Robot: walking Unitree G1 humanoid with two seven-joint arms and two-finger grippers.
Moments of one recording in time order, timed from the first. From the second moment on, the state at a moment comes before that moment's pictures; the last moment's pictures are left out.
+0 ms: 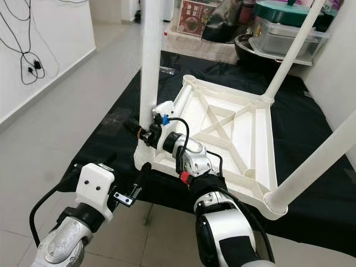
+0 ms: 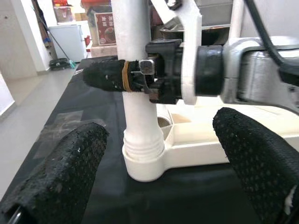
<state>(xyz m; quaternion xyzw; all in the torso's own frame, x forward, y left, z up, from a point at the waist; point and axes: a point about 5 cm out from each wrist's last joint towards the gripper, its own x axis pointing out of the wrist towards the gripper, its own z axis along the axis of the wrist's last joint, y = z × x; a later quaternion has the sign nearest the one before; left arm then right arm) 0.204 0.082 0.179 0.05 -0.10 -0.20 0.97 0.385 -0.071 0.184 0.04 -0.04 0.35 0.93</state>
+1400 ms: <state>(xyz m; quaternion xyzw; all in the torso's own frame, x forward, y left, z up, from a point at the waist) 0.204 0.082 0.178 0.05 -0.10 -0.20 0.97 0.370 -0.078 0.180 0.03 0.00 0.50 0.86</state>
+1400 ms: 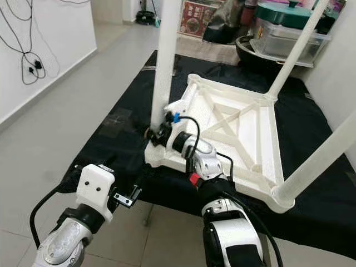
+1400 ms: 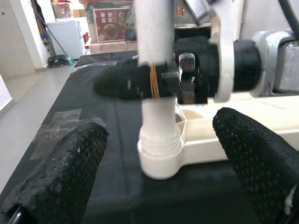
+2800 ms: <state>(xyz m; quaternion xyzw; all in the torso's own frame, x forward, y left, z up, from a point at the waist) 0.203 0.080 0.177 0.05 -0.10 -0.20 0.97 0.378 -0.096 0.184 0.10 -0.07 0.01 0.99</state>
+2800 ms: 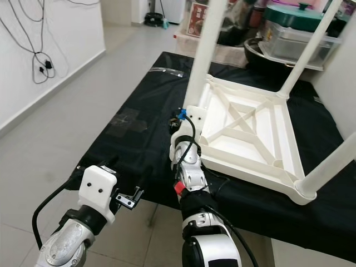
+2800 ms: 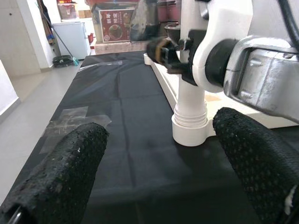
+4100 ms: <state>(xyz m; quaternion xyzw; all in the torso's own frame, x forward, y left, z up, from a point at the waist) 0.203 0.080 0.177 0.05 -0.10 -0.20 0.97 0.399 -0.105 0.179 0.03 -0.01 0.09 1.00</state>
